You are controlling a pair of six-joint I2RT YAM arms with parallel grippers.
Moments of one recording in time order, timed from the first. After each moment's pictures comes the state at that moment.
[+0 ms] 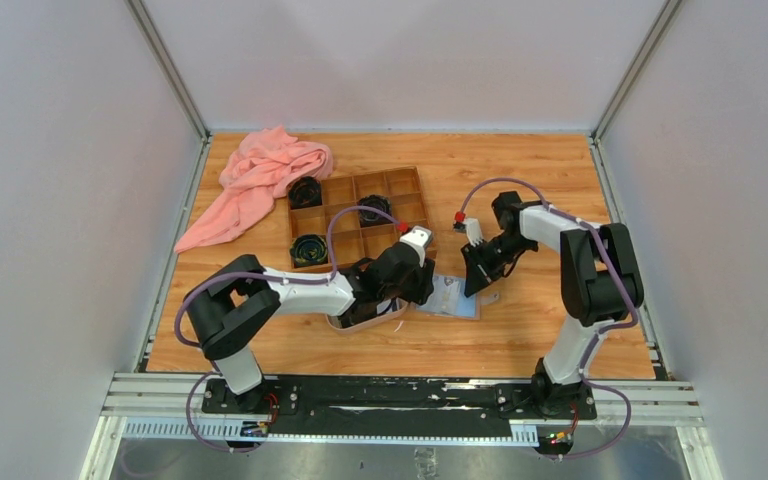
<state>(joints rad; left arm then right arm) -0.99 1.70 0.85 0.22 -0.16 -0.47 0.19 1.78 1.06 -0.86 -0.72 -0.55</state>
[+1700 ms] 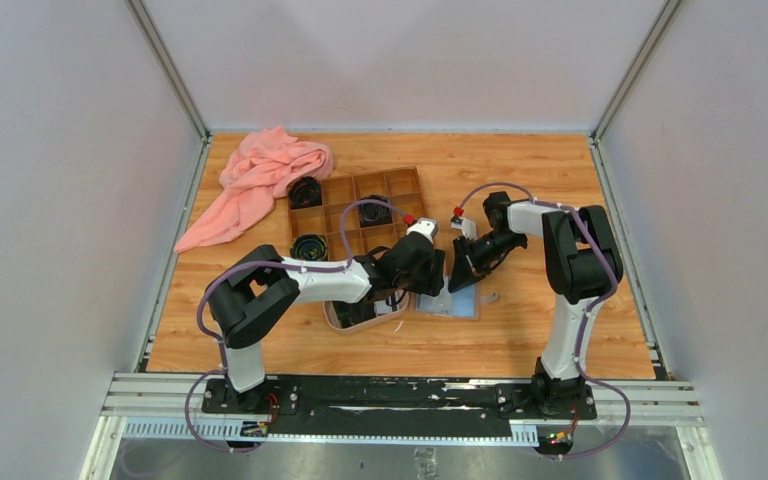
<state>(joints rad) -0.98 1.82 1.02 0.10 -0.15 -0.59 0.20 1.96 1.14 -0.79 -0.86 -0.22</state>
